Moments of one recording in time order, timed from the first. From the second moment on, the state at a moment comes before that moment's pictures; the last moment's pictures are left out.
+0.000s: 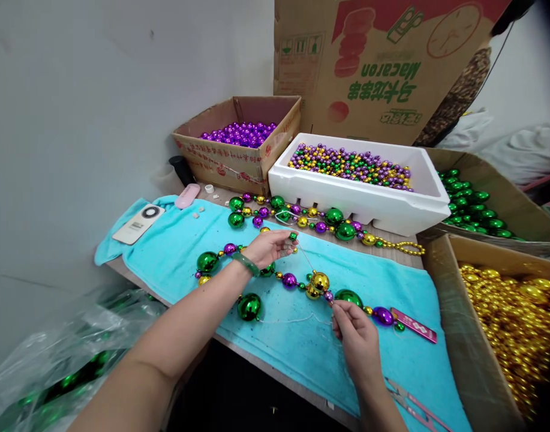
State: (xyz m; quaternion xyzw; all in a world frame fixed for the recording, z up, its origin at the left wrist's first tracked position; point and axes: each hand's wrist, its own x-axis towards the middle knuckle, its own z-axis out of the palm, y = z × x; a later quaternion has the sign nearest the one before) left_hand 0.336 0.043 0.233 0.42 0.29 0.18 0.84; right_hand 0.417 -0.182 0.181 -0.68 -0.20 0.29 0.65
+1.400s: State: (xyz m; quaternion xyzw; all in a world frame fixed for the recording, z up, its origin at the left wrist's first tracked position) left_hand 0.329 0.053 0.253 0.39 0.32 0.17 0.85; right_hand 0.415 -0.181 0.180 -0.66 -0.22 0.30 0.65
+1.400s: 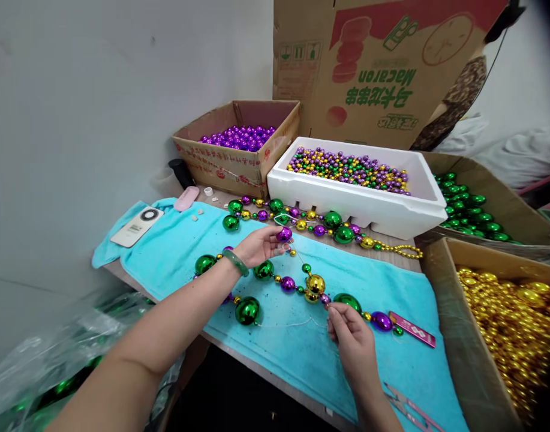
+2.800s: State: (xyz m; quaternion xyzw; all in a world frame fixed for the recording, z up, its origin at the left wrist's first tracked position) left_hand 0.356 0.056 0.217 0.86 0.19 0.16 0.44; right_hand 0.421 -0.181 0.174 -0.58 -0.13 0.44 0.67
